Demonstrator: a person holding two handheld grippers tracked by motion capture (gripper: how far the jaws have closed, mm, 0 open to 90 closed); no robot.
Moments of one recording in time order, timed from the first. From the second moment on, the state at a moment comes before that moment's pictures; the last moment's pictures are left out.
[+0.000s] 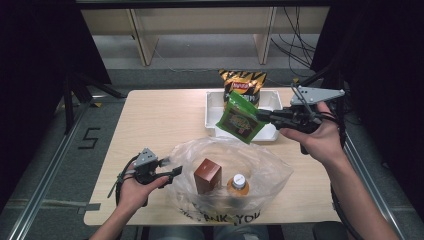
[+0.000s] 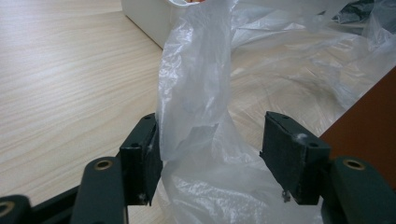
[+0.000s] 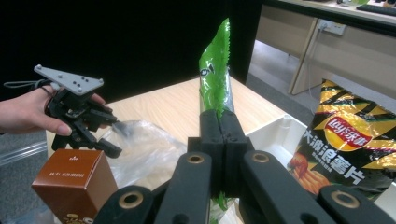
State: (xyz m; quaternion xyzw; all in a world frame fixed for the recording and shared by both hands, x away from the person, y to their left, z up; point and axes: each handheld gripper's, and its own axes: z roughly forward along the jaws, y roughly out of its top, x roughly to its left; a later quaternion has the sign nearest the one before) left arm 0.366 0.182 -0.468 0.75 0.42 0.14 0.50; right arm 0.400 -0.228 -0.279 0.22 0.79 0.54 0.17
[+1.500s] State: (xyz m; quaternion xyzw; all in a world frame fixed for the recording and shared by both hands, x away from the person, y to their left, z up) left arm 0.366 0.184 -0.468 0.75 0.42 0.14 0.50; right arm 0.476 -0.223 -0.306 0.29 0.80 0.49 0.19
